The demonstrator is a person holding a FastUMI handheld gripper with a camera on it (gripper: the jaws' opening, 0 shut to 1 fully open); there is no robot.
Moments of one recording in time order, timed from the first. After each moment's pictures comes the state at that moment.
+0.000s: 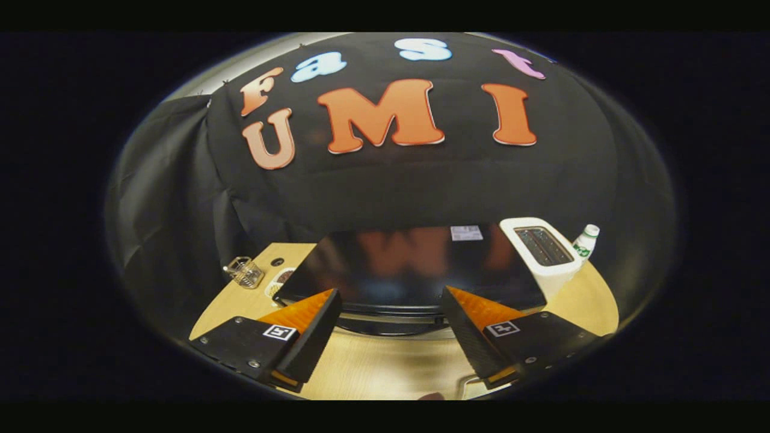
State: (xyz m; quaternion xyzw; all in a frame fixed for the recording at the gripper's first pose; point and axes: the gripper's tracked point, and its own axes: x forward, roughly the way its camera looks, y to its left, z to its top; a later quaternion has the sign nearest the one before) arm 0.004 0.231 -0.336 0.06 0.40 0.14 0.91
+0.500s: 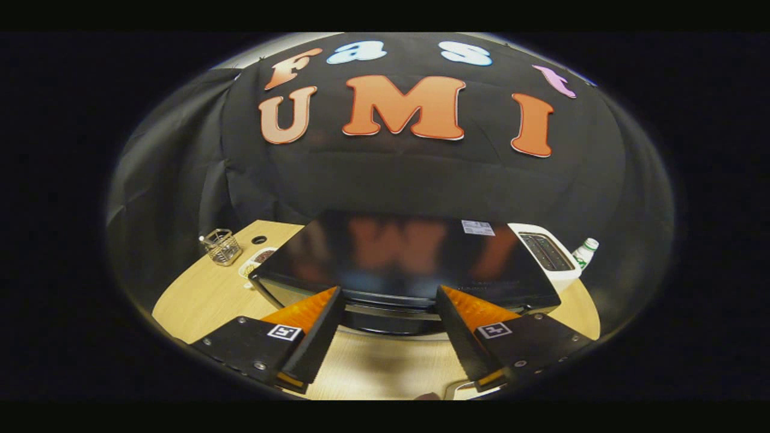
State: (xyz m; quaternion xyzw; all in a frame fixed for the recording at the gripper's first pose) arm 0.000 0.243 -0.350 -0.02 0.35 0.13 0.93
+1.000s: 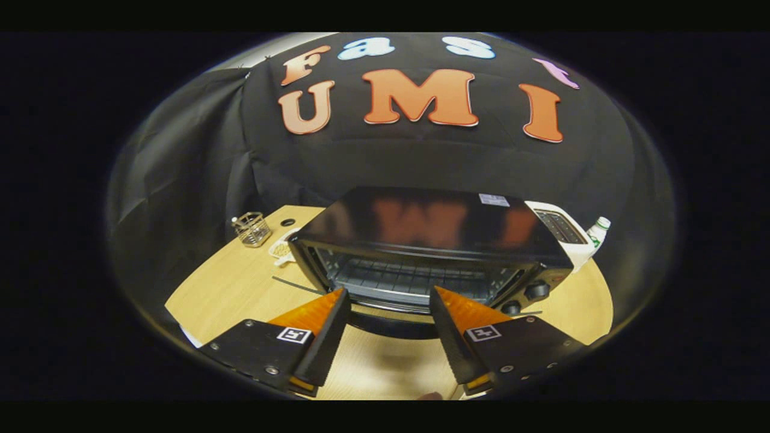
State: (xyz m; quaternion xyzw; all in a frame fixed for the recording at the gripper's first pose) arm -0.078 0.247 -0.360 -0.01 0.41 0.20 0.89
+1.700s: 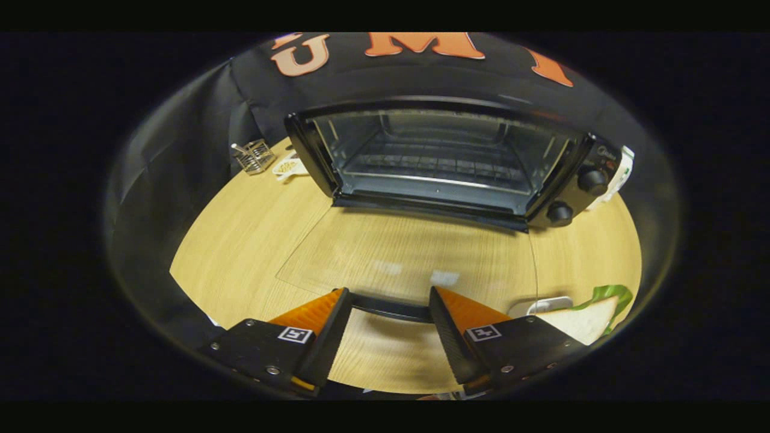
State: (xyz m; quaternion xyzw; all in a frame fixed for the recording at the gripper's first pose) arm -0.178 0.242 -0.448 -0.01 0.57 0.20 0.79
